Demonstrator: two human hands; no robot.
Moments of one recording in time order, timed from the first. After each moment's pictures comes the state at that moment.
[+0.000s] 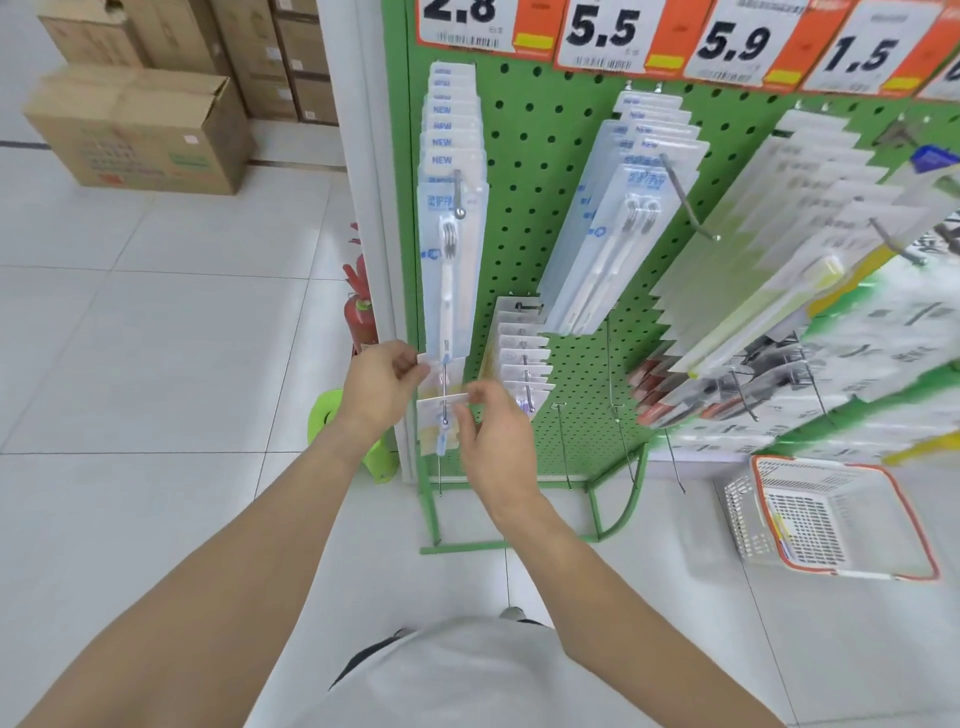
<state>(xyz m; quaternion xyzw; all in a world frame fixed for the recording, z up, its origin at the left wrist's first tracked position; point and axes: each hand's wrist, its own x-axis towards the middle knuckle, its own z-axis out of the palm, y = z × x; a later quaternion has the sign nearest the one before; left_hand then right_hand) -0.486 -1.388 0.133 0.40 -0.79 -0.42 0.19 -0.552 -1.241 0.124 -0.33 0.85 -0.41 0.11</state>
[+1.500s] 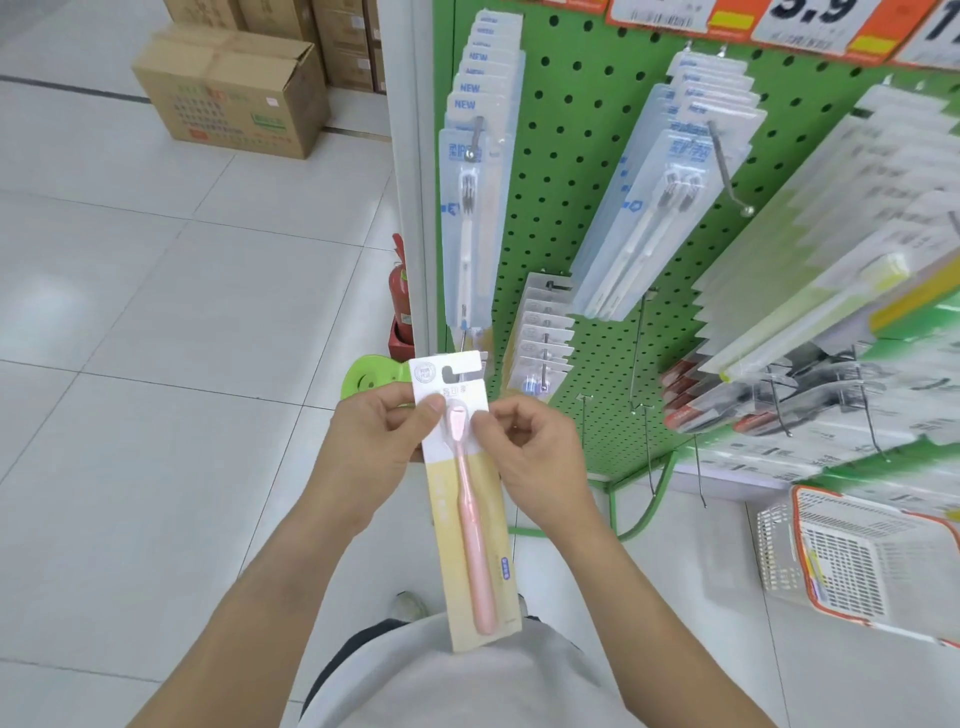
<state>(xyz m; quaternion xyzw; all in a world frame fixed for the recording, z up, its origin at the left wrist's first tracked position) -0.414 -1.263 0.213 0.42 -0.57 -0.67 0.23 -0.549 -1.175 0.181 -0.31 0.70 -0.56 0.33</state>
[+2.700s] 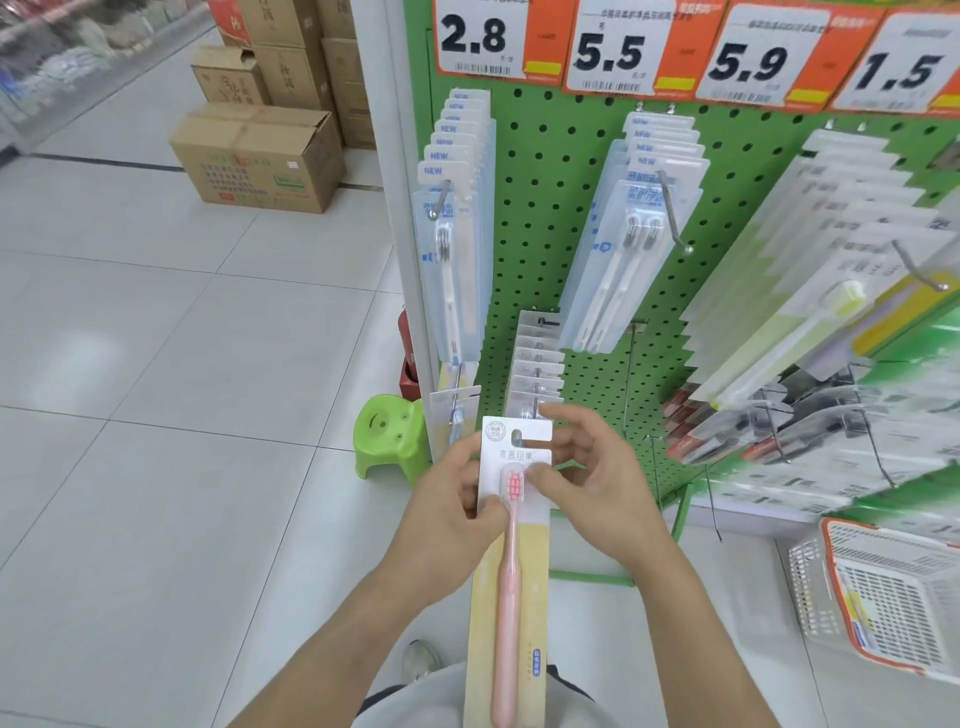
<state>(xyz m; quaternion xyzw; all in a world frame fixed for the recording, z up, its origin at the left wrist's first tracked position) -0.449 -1.212 0.199 0.34 -0.63 -0.67 0.20 -0.606 -1.136 0.190 -0.35 0.67 -0.55 0.35</state>
